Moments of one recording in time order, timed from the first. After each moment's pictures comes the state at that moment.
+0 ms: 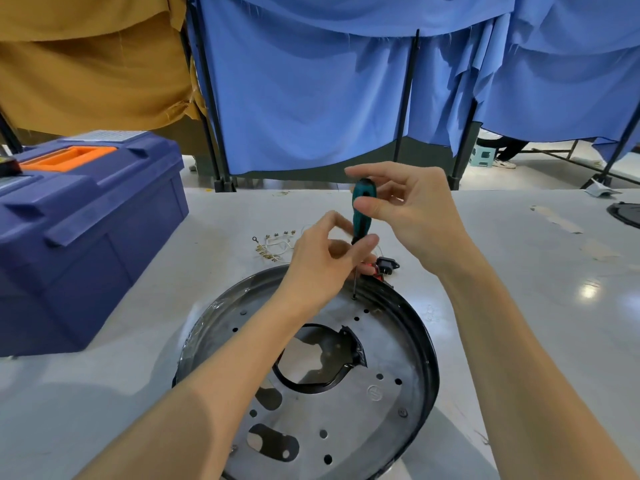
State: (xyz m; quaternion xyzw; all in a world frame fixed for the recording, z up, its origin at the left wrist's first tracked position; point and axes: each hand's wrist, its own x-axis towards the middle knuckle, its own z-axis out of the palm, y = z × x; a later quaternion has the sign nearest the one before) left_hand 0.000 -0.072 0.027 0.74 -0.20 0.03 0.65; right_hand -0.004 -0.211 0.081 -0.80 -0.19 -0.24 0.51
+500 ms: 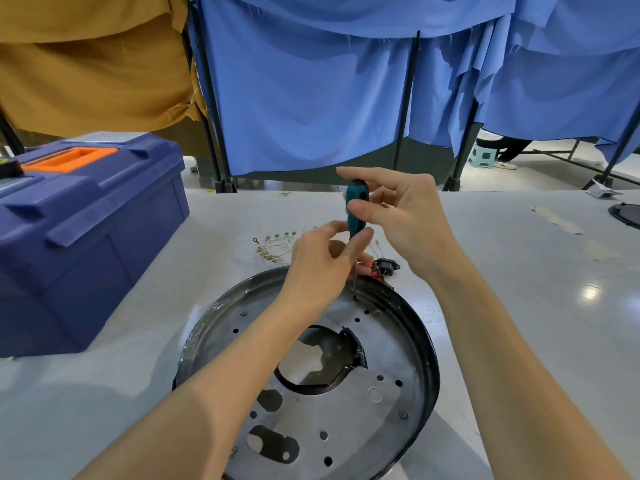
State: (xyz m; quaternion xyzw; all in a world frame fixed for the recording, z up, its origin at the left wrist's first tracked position) left_hand -0.002 -0.074 0.029 0.76 -0.17 0.06 0.62; right_hand -0.003 -0.201 0.077 -0.79 -0.18 -0.23 0.54
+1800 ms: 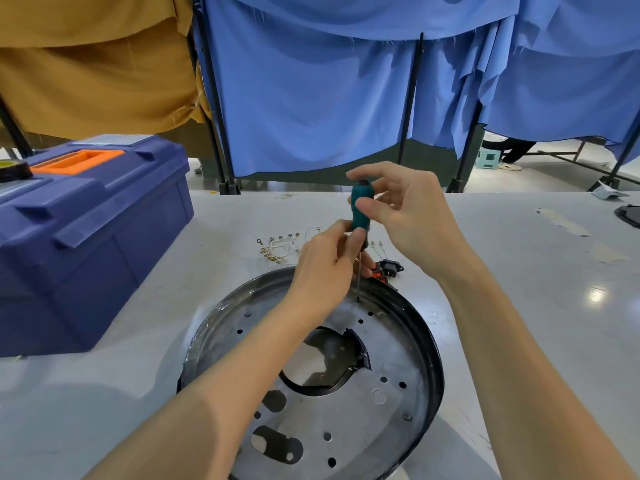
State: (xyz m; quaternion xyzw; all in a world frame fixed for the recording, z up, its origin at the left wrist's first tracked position) left_hand -0.003 -0.075 0.029 0.79 -0.19 0.09 0.58; right_hand -0.004 -0.202 0.084 -0.83 -0.17 -0.24 0.47
